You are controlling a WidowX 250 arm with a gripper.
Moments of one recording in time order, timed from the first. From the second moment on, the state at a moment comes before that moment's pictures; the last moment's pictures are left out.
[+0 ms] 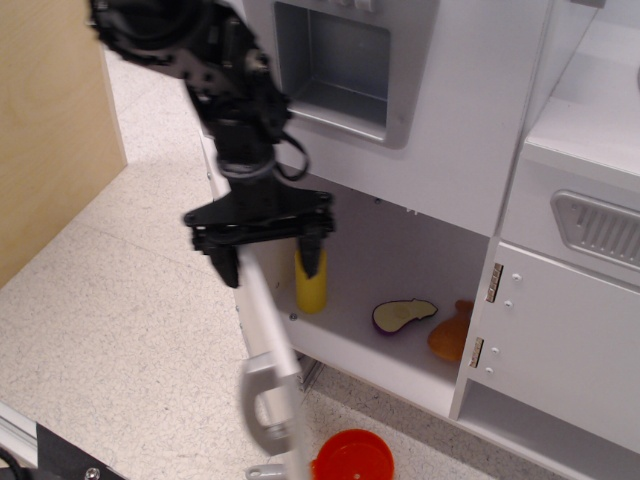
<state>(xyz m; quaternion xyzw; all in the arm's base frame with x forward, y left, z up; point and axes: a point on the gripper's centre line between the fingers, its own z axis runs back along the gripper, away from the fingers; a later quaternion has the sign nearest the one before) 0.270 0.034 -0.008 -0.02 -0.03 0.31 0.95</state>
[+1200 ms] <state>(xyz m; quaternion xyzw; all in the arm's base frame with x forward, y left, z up) 0.227 0.052 0.014 -0.04 -0.09 0.14 0.98</state>
